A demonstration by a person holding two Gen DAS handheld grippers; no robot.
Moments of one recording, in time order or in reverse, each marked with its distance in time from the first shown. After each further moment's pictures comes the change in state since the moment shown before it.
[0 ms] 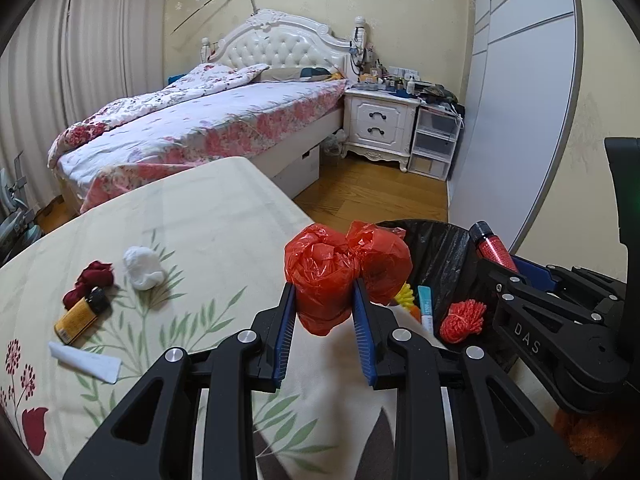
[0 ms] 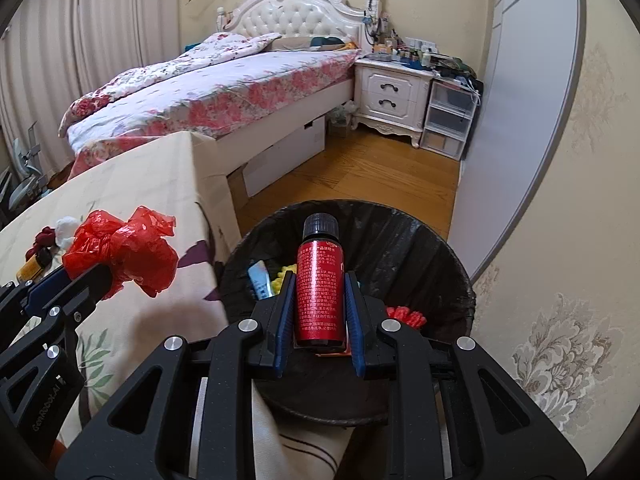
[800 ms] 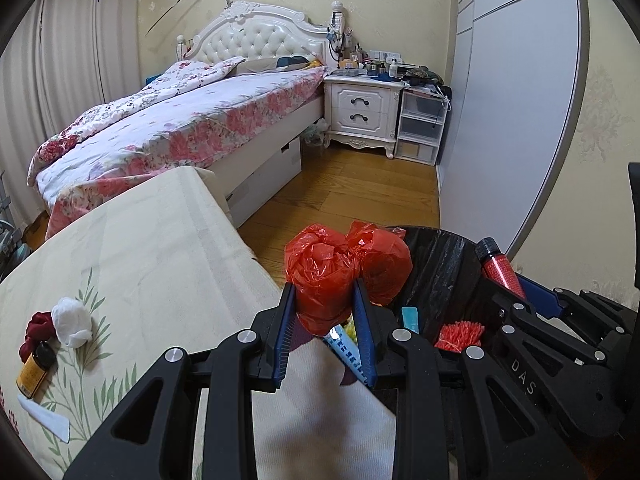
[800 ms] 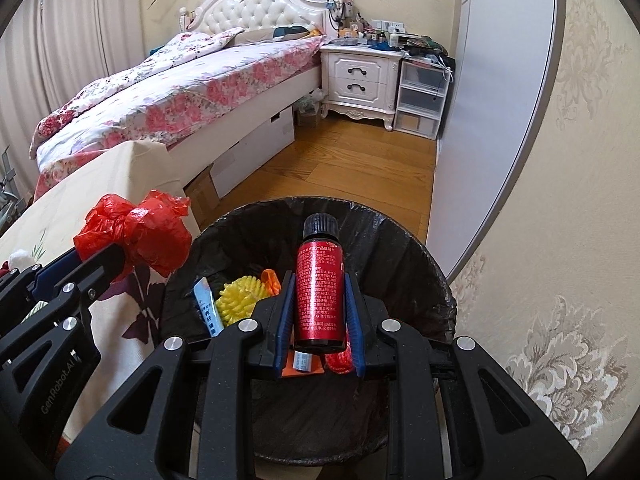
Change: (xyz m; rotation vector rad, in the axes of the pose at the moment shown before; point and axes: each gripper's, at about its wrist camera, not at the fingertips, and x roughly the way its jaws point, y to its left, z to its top) left arm 0.056 -0.034 0.028 0.058 0.045 -0.022; right arm 0.044 -0.039 0.009 0.091 0.036 -0.059
